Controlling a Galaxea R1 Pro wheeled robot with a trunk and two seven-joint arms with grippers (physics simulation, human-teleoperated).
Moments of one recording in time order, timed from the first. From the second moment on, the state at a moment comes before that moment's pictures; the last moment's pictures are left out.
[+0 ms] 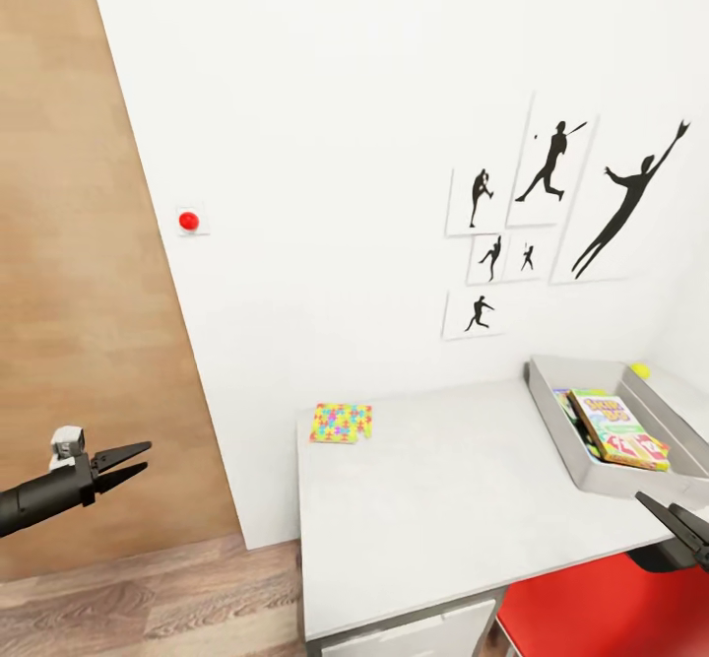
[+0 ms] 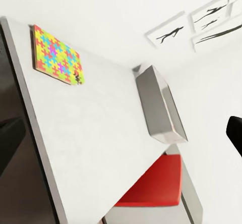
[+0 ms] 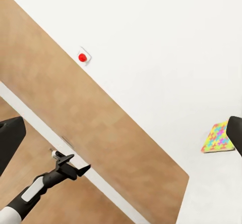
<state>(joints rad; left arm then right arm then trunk) -0.35 0.54 0.31 -1.09 0.68 0.97 -1.04 0.05 -0.28 -0.79 -1.57 -0.68 0.87 1.37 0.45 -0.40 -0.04</state>
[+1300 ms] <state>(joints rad) -0.35 0.54 0.31 -1.09 0.68 0.97 -1.04 0.05 -0.28 -0.78 -1.57 -0.68 0.86 1.37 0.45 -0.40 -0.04</state>
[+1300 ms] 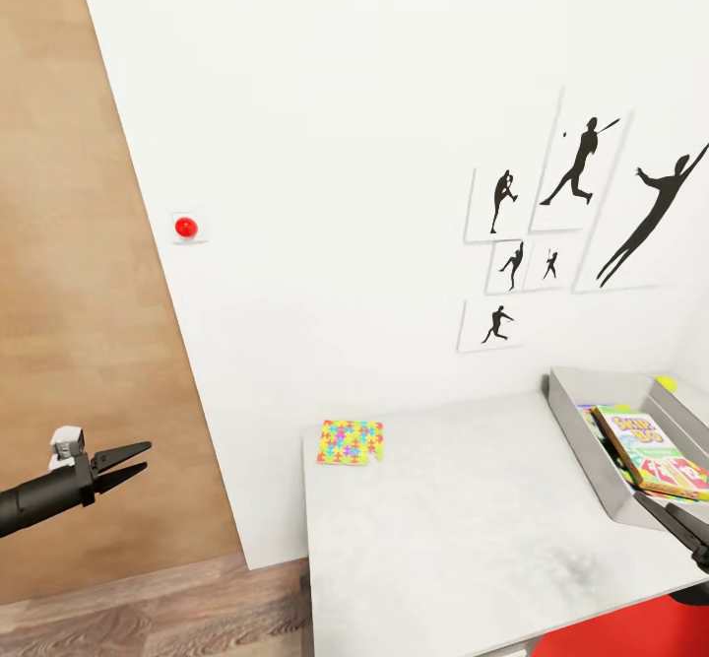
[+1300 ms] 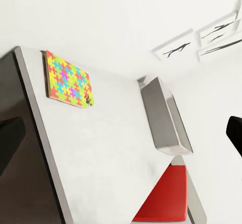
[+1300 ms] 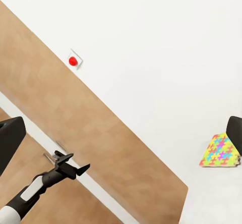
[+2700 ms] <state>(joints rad) -0.35 0.54 0.31 -1.09 0.68 0.97 -1.04 0.04 -0.28 -0.69 -1.57 -0.68 0.88 1.21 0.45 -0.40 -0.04</state>
